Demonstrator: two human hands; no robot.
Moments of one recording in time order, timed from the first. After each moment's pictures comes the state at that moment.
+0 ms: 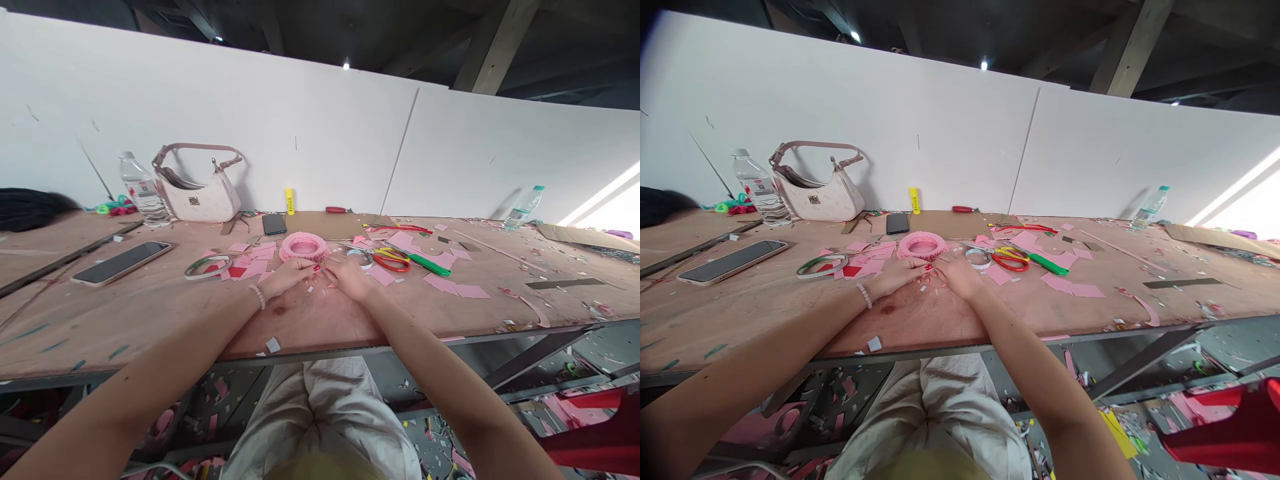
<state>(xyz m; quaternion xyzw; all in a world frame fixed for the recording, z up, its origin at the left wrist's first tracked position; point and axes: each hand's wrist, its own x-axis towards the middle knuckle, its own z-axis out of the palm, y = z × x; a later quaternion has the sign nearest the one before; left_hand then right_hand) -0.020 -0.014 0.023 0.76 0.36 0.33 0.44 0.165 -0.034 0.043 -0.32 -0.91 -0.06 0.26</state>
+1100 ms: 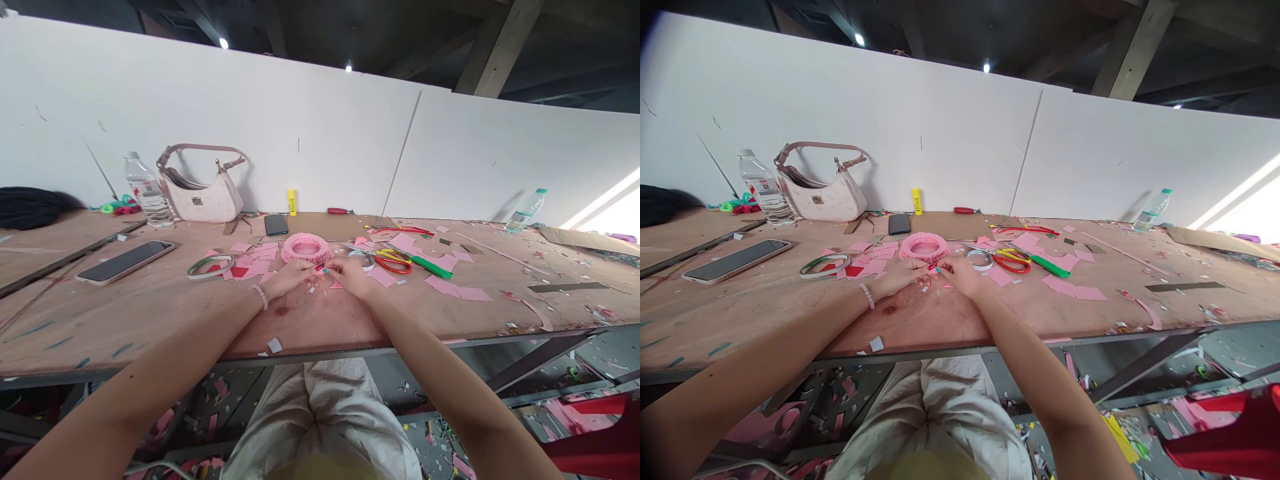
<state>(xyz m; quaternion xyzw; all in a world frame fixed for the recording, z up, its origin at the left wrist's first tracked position) -0.020 -0.012 0.019 0.73 0.35 0.32 0.49 0.165 -0.025 0.035 -0.39 -0.84 0.15 0.36</state>
